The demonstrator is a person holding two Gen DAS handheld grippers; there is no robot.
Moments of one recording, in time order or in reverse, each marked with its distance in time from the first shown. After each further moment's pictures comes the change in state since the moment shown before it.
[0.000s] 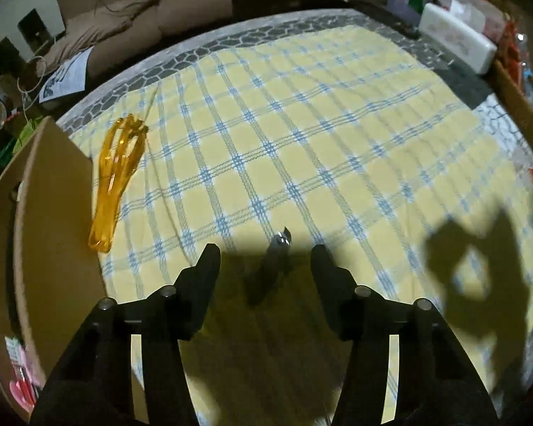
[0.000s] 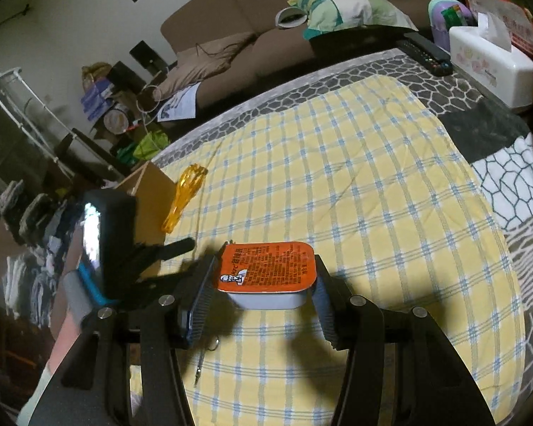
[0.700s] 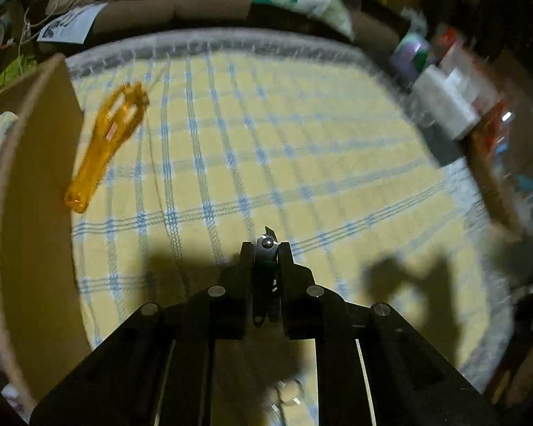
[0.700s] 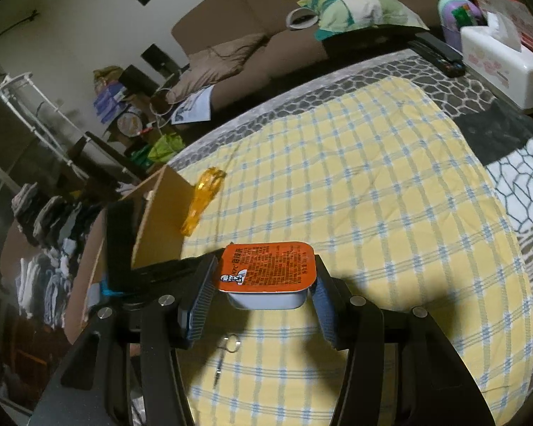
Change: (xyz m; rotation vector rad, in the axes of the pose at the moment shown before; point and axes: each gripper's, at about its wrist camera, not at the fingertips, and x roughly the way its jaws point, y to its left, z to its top) left arm -0.036 0.045 -0.019 -0.248 -0.083 -0.267; right arm -0.002 0.013 0.004 -0.002 -0.006 0.068
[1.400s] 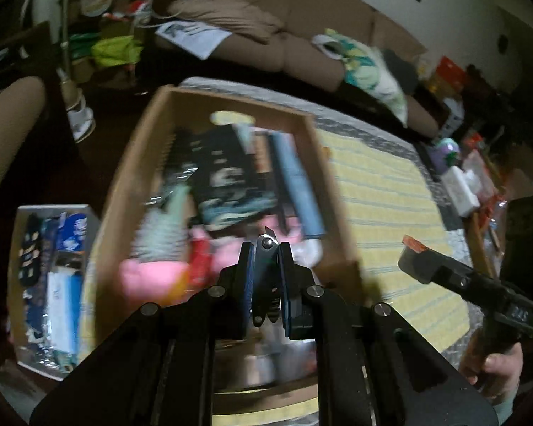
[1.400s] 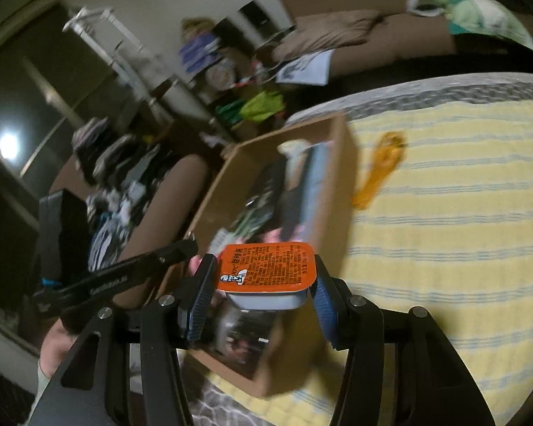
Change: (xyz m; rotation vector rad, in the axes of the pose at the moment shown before) left arm -0.195 0.200 -0.075 -0.261 -0.174 0.088; right arm 0.096 0.204 -0.045 -0.220 0.117 0.265
